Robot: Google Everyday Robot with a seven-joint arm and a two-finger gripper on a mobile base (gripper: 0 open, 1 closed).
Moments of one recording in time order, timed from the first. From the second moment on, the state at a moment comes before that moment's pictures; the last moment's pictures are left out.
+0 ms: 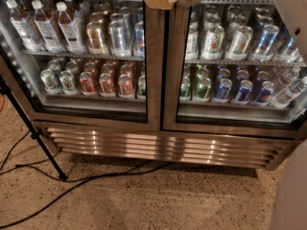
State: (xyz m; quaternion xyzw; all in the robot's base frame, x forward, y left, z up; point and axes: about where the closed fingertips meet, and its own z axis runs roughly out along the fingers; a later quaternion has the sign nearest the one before) arm 0.716 -0.006 1.033 -0.57 0.63 0.15 0.51
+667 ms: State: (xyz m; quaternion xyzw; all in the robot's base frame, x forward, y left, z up) arm 0.709 -0.004 1.035 -0.57 0.63 0.15 0.50
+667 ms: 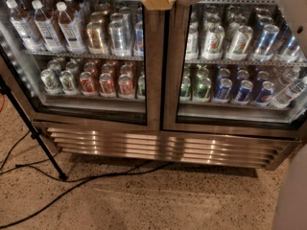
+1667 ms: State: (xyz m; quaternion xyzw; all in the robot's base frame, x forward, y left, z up) arm 0.684 -0.001 1.036 -0.57 0.65 0.15 0.48
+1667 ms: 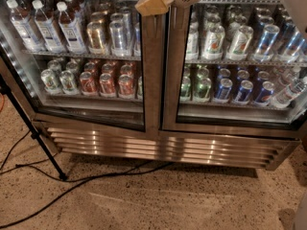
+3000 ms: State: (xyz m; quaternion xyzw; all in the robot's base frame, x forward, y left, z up) arm 0.681 0.002 1.038 -0.56 0.66 0.14 0.49
